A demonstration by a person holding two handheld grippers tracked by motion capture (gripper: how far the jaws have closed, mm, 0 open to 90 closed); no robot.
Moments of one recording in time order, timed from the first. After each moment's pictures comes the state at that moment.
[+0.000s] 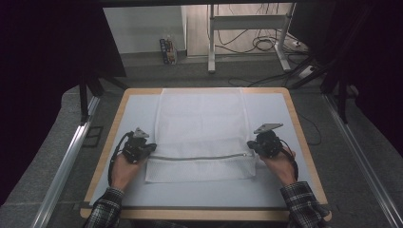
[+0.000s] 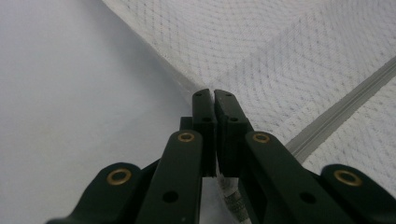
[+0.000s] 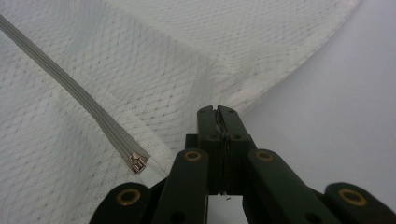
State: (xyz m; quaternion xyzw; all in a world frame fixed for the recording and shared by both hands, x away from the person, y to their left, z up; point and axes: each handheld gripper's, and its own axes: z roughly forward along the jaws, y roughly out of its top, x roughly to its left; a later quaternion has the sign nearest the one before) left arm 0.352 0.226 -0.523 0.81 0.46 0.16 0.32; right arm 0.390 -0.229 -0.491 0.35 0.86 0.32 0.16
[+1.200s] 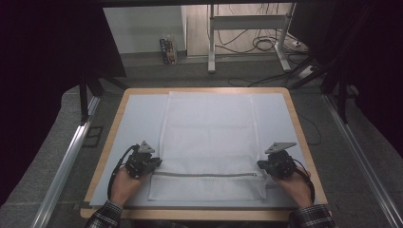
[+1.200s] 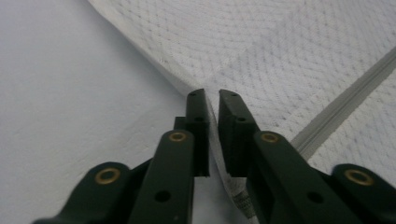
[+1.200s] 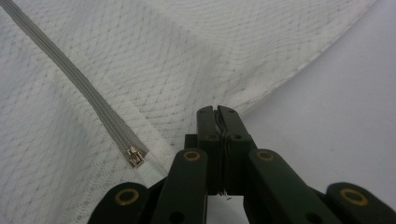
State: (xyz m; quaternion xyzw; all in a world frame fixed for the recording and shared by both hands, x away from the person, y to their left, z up) left arm 0.309 0.204 -0.525 0.84 0.43 0.13 0.30; right arm 0.330 -0.259 -0.498 0.36 0.88 0.30 0.13
